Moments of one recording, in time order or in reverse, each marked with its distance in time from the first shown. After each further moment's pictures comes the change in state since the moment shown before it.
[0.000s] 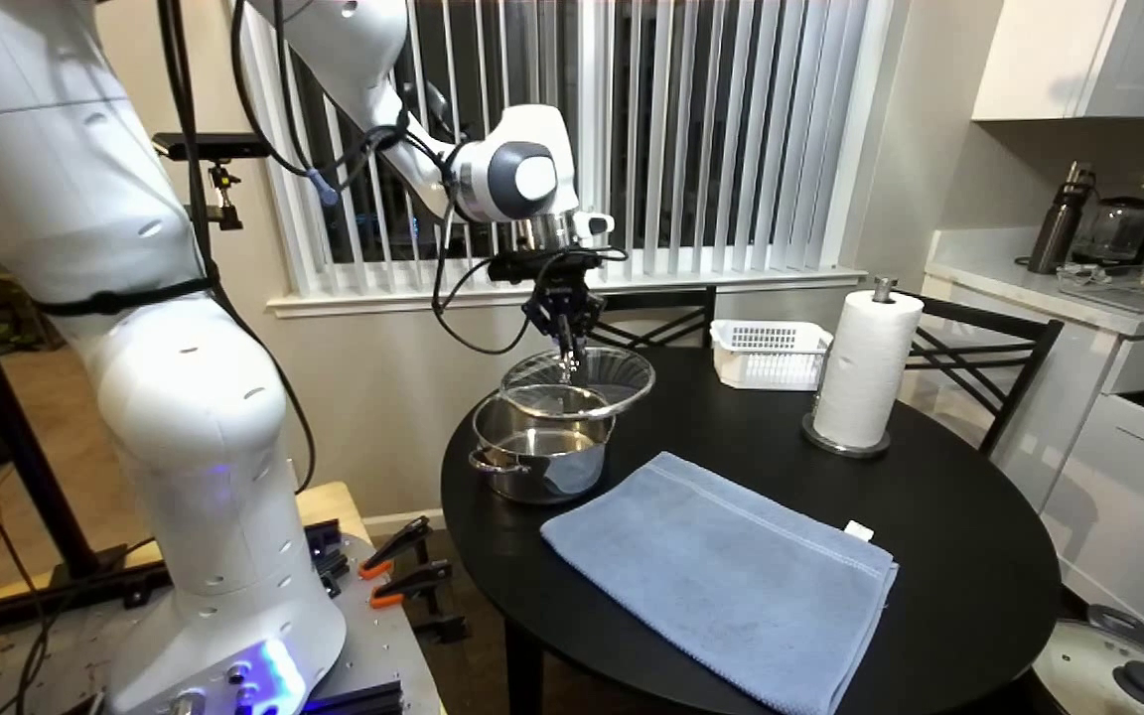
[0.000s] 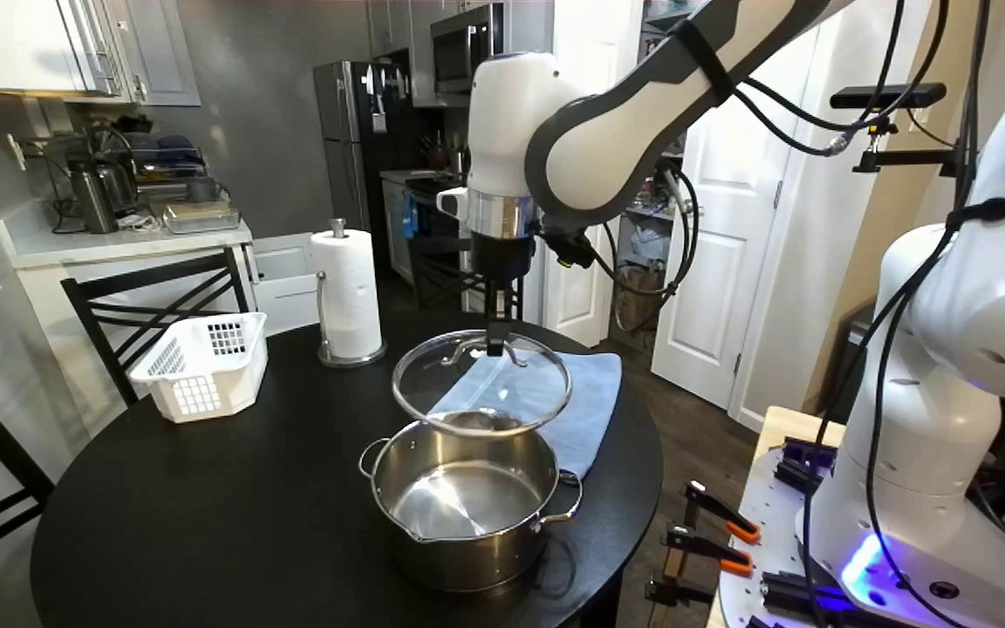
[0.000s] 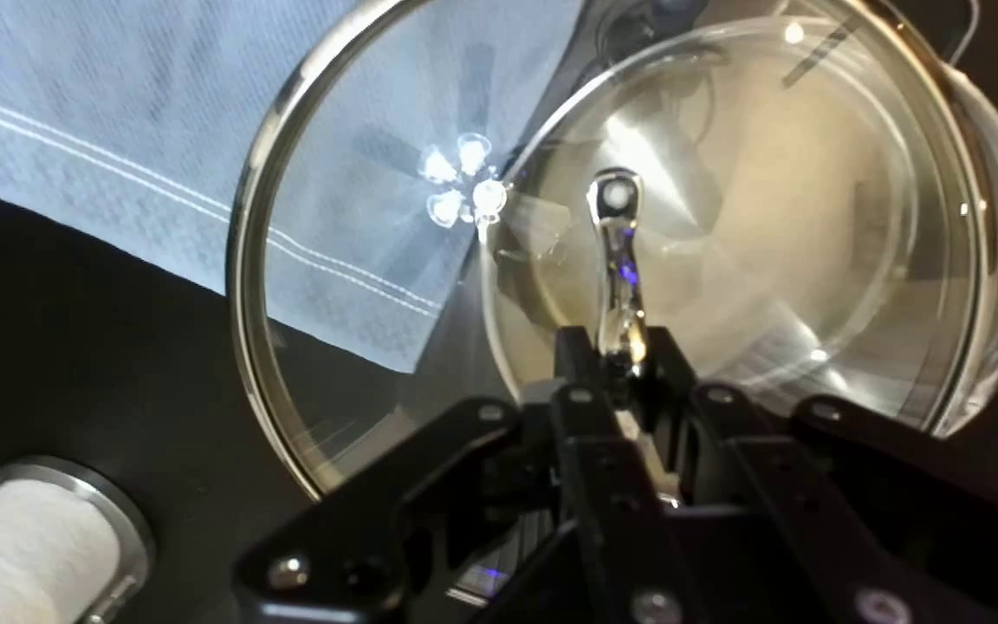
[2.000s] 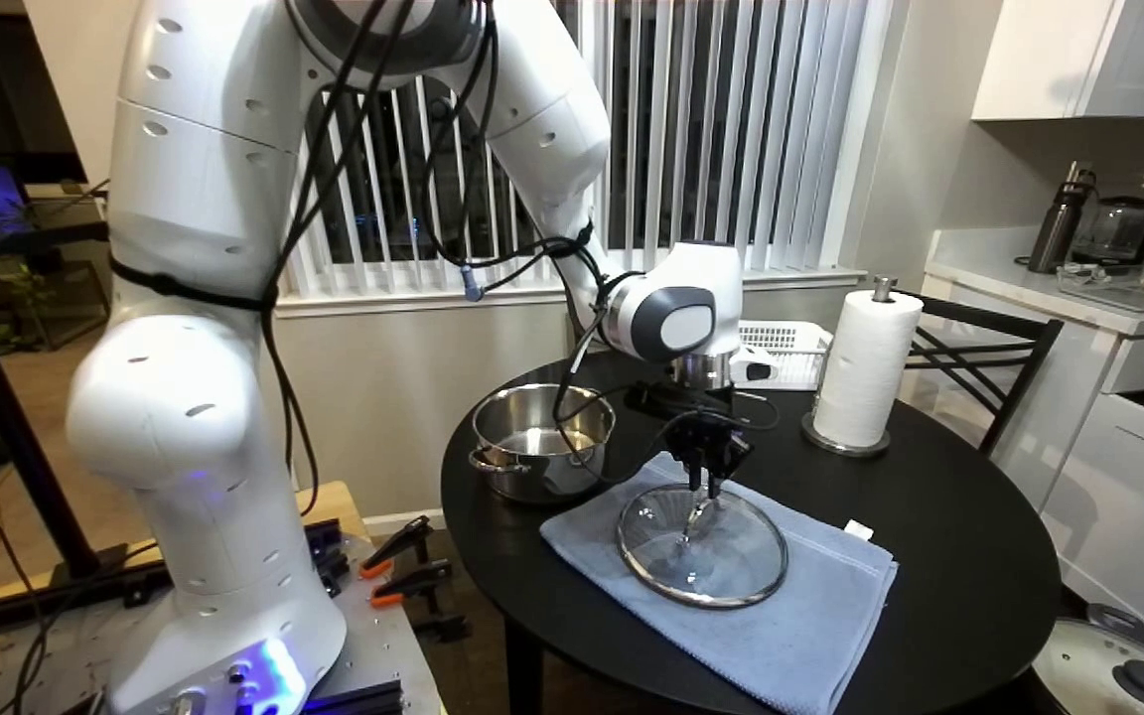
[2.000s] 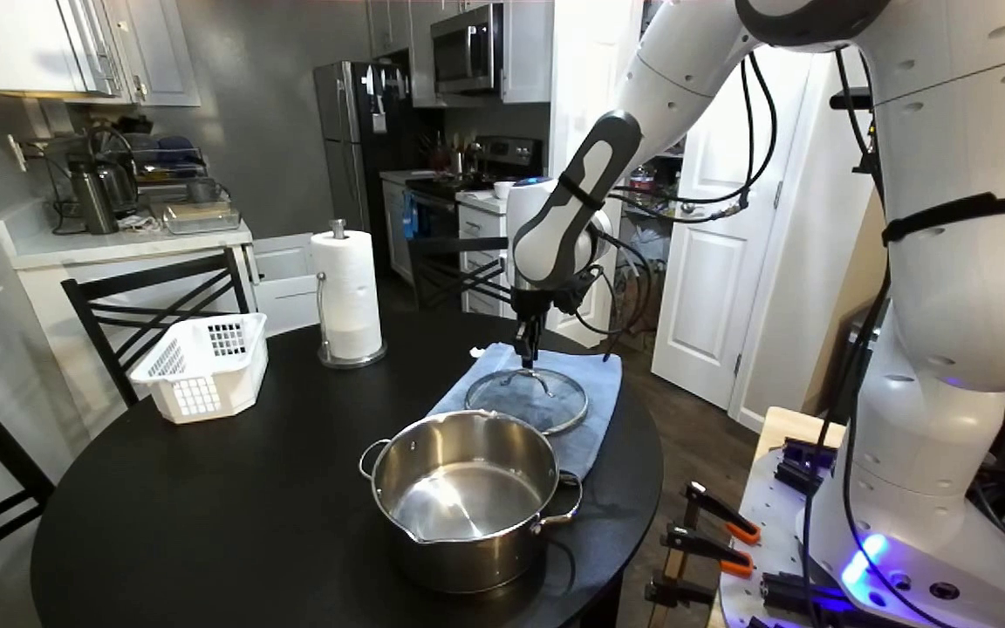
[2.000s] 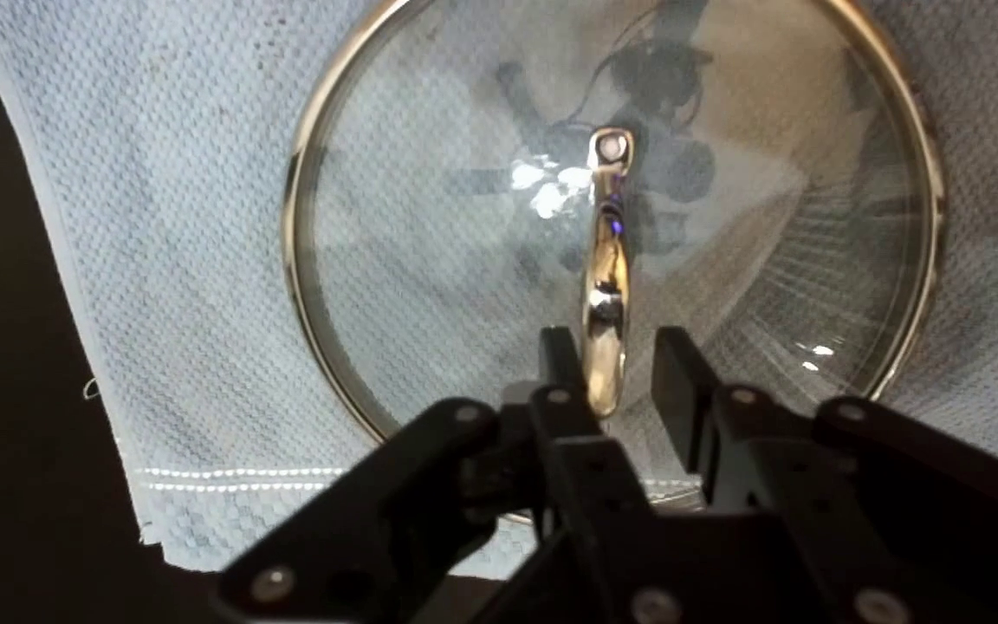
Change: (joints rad) arm -0.258 0.531 -0.189 0.238 0.012 0.236 0.003
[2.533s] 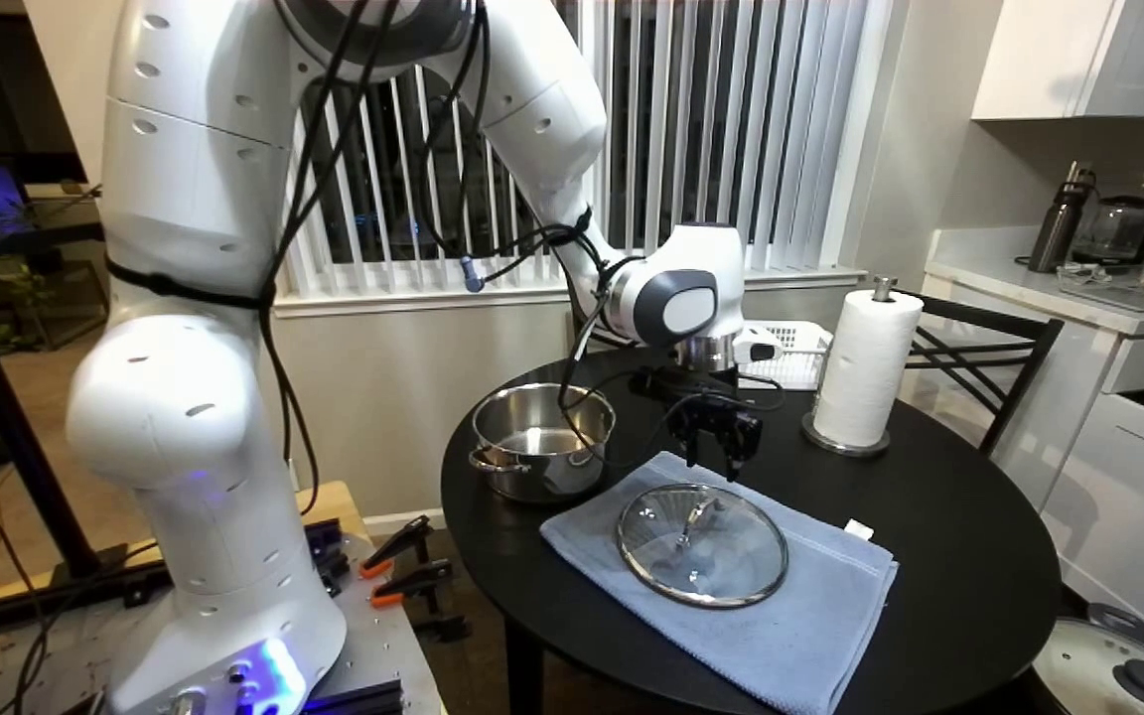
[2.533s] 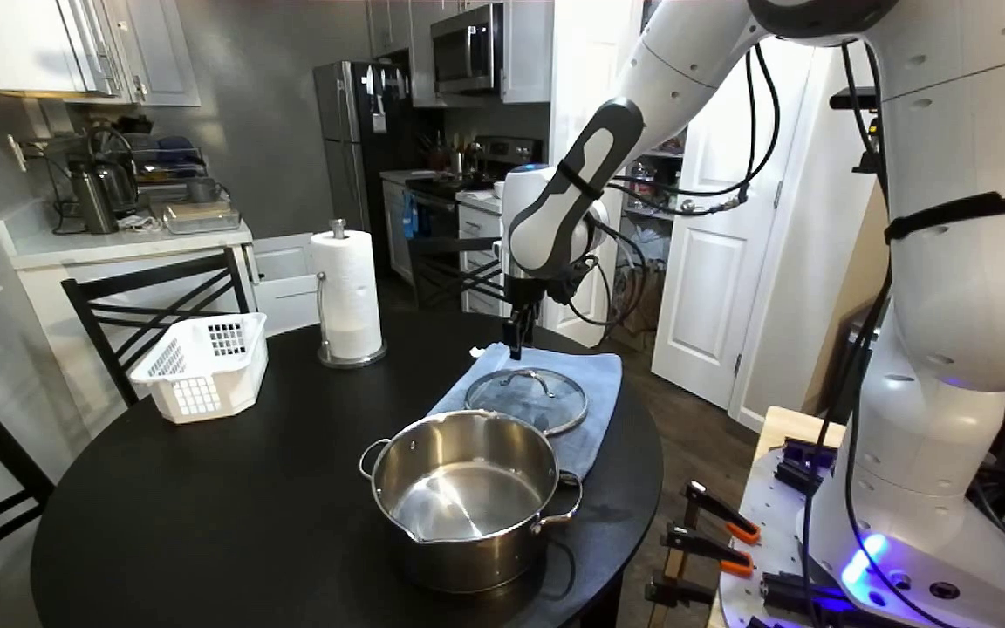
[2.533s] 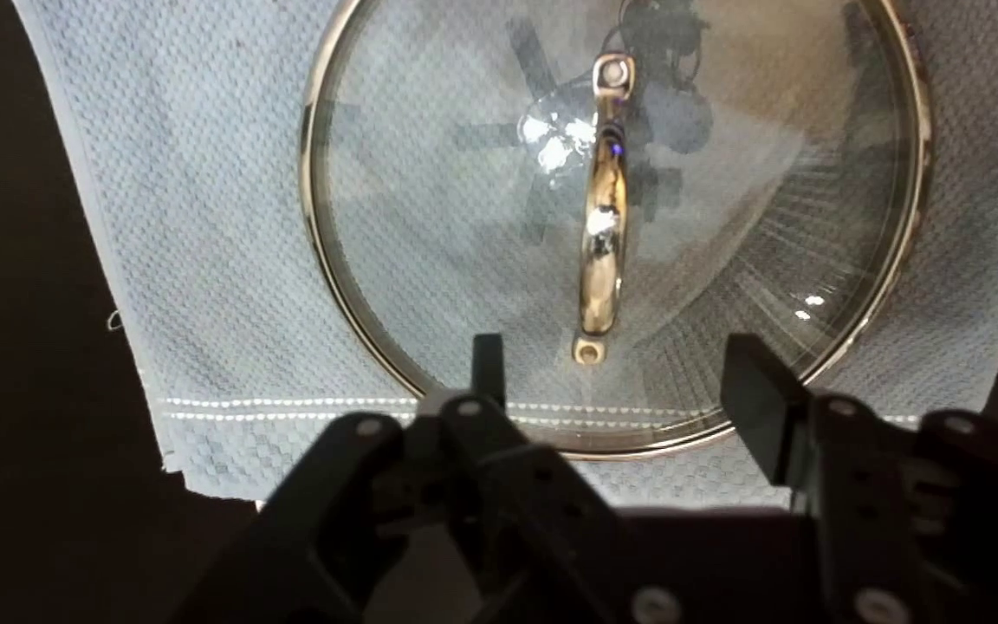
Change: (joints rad) arm 0.001 -0.028 0.010 0.015 0.000 0.000 0.006
